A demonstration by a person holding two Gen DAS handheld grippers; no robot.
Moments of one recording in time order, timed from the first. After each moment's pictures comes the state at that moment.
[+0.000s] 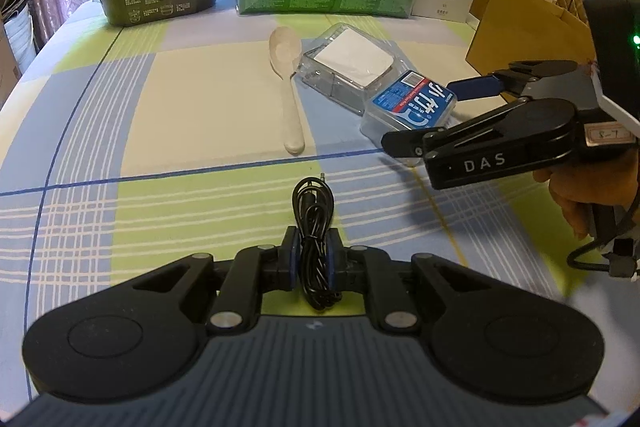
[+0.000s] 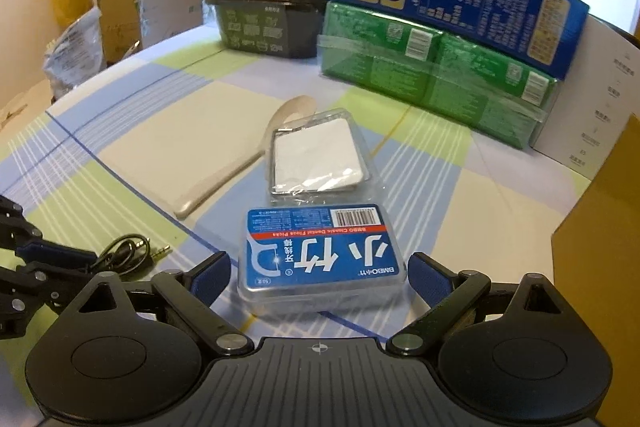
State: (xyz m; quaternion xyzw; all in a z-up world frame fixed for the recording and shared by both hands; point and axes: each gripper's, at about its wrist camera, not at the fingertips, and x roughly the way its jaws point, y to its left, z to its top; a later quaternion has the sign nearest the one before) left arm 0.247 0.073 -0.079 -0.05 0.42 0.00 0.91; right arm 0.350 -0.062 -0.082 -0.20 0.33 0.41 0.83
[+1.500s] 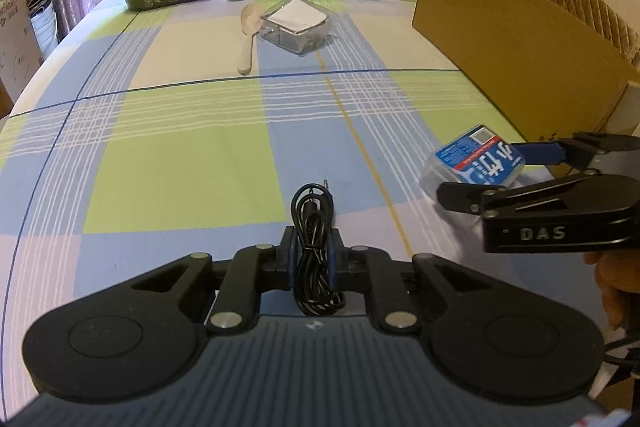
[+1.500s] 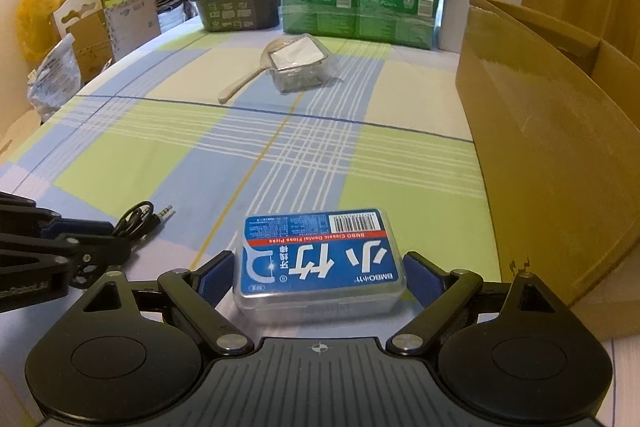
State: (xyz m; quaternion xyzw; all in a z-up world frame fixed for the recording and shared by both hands) left arm 0.127 -0.008 -0.076 -0.05 0.41 0.03 0.91; right arm 0.198 -0.182 -0.071 -0.13 0.36 0.33 0.86
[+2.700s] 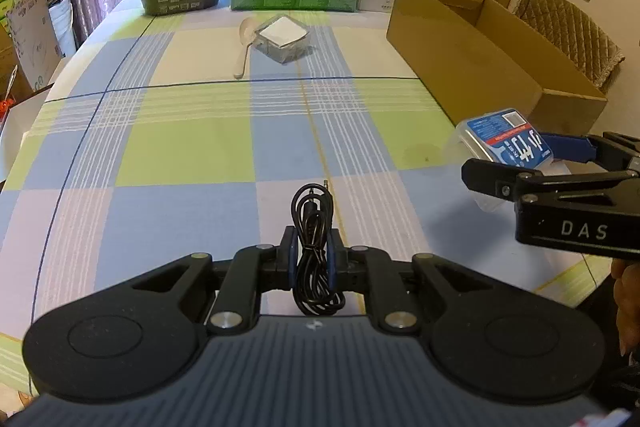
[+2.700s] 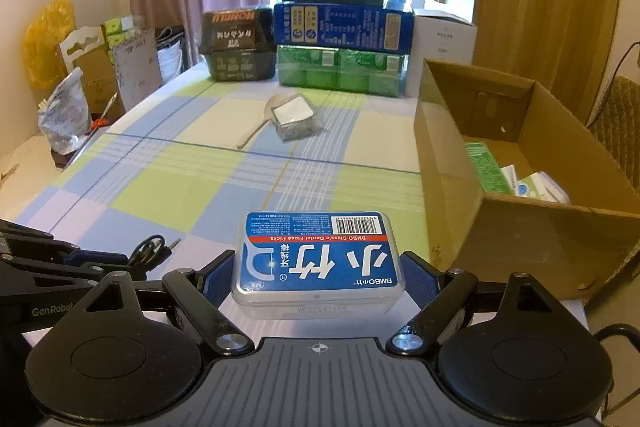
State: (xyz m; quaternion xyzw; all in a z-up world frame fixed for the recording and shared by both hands) left arm 0.064 -0.054 -0.011 -0.07 0.42 0.04 0.90; right arm 0.115 -0.233 0.017 -0.11 0.32 0.31 0.89
